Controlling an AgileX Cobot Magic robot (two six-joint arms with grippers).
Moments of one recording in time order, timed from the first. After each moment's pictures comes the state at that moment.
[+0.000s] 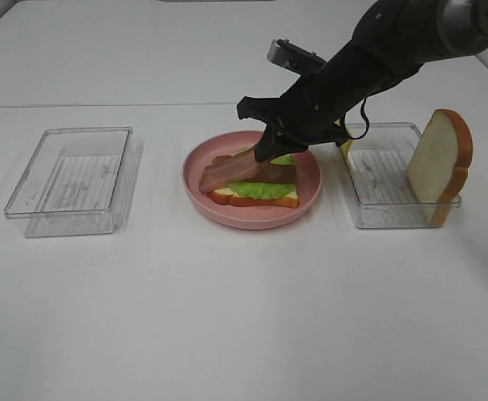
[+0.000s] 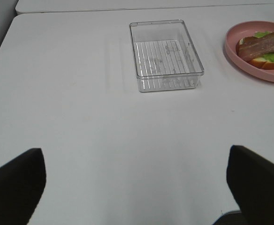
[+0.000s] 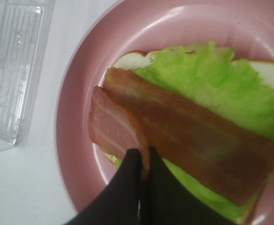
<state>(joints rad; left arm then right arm) 0.01 -0.01 -0.51 -0.07 1.08 0.03 0.33 2.18 -1.54 0.70 0.70 -0.34</state>
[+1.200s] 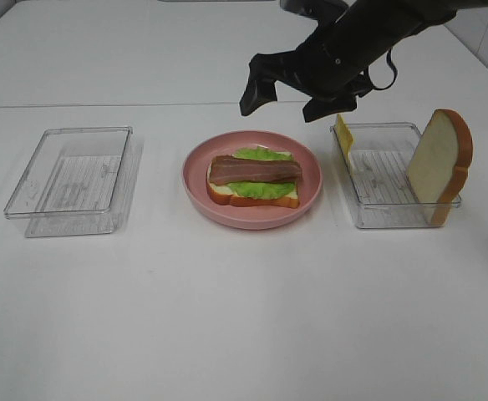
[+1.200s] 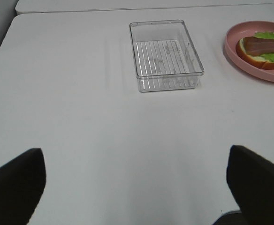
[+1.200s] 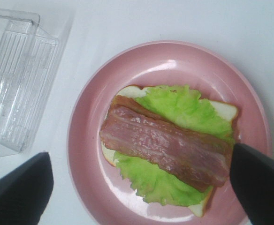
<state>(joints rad) 0.01 -0.01 -0.51 -0.07 1.08 0.03 0.33 2.02 -1.54 0.53 0.70 -0.27</state>
